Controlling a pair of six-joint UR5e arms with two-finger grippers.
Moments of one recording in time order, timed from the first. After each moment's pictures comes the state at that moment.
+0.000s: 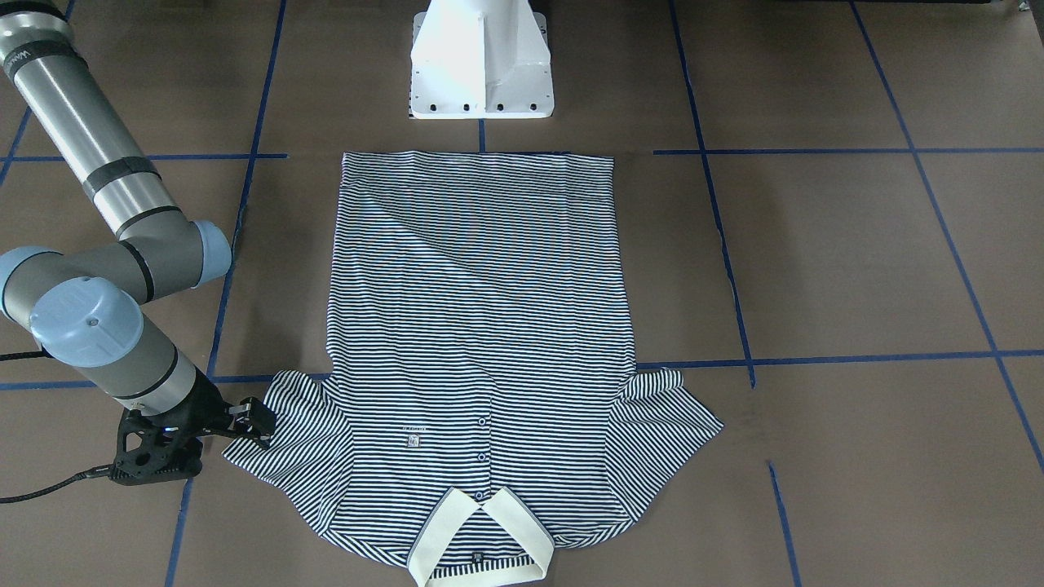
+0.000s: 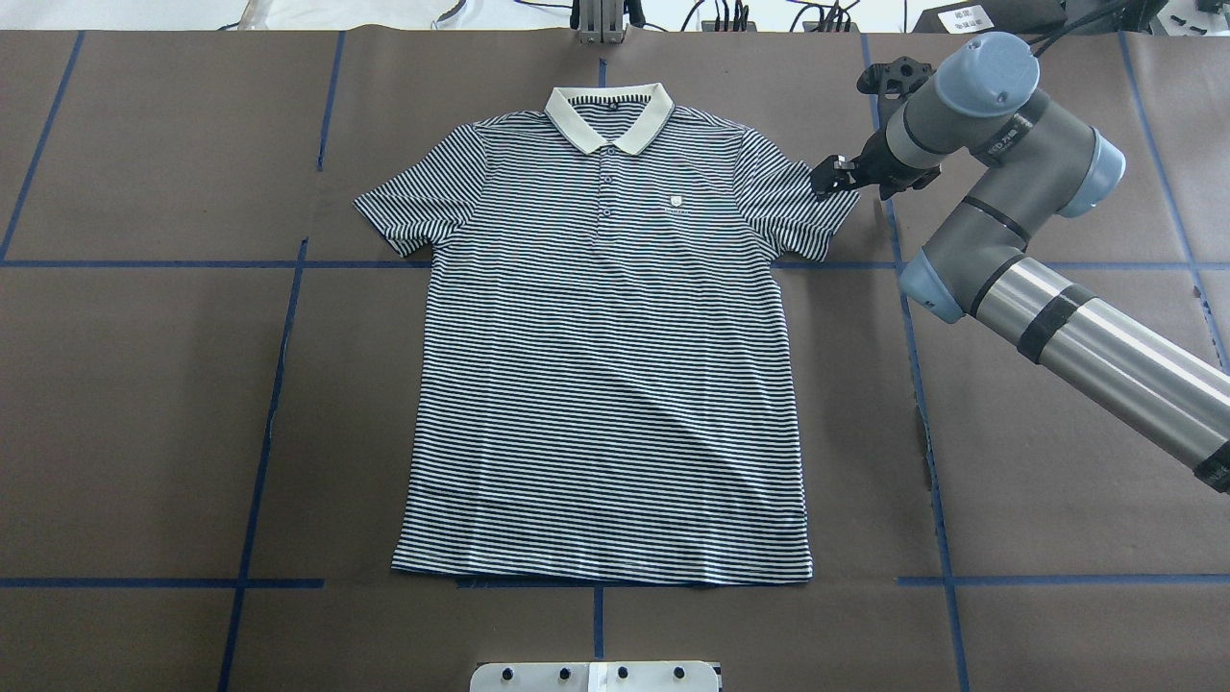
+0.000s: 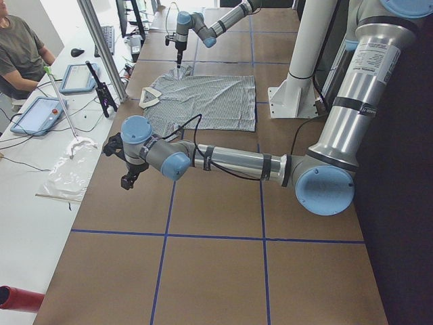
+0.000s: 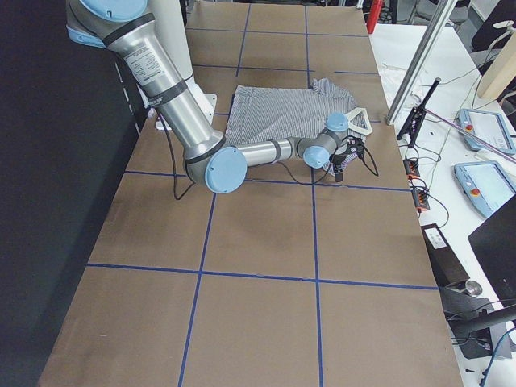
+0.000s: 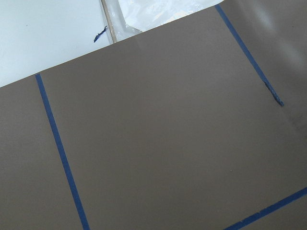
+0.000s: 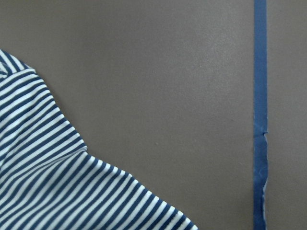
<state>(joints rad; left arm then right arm) -1.44 -1.87 -1.39 -2.03 -2.37 -0.08 0.92 -0.95 1.06 -0.92 2.02 0.88</state>
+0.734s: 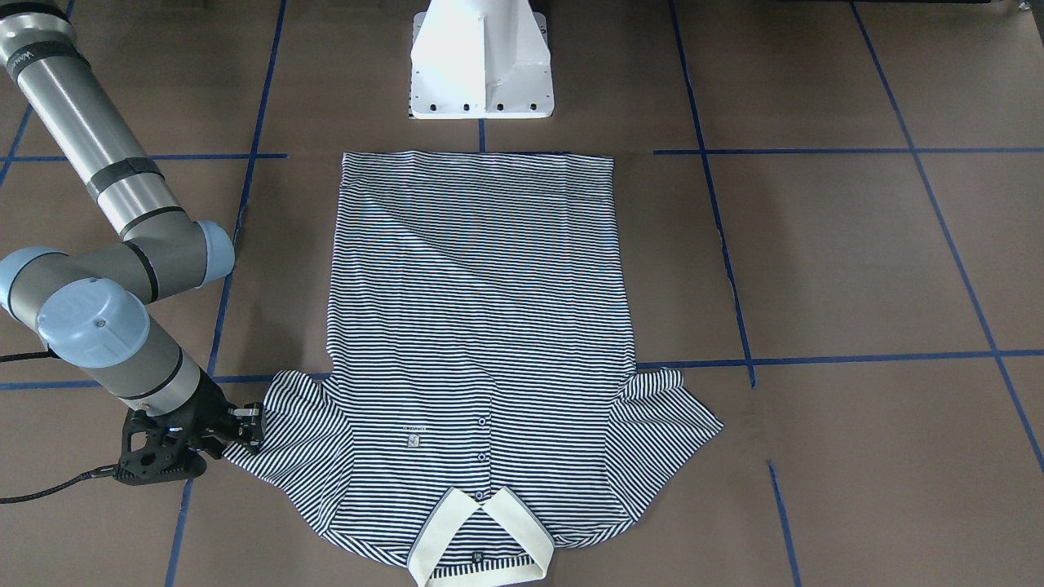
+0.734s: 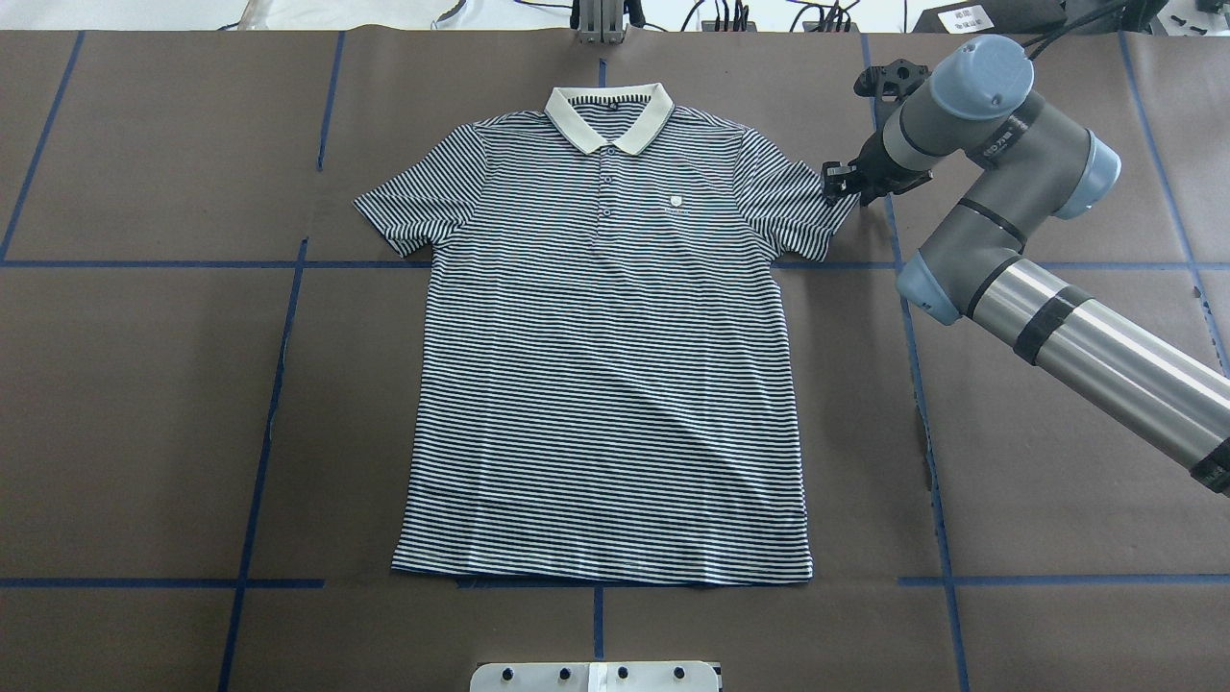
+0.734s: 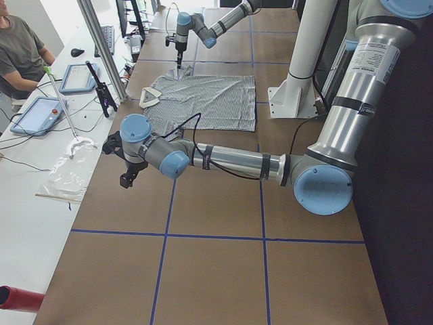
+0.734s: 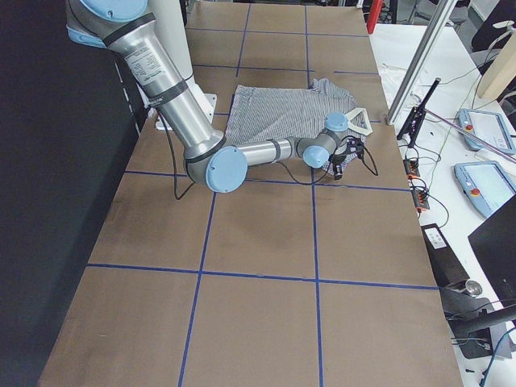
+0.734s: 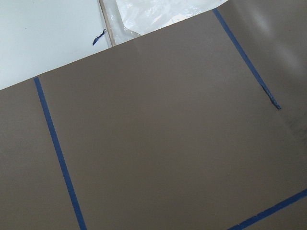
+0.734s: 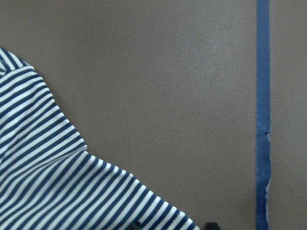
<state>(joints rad) -1.44 -1.88 -1.39 -2.03 -2.37 -0.09 0.91 -0.94 1.06 -0.93 2.02 0.87</state>
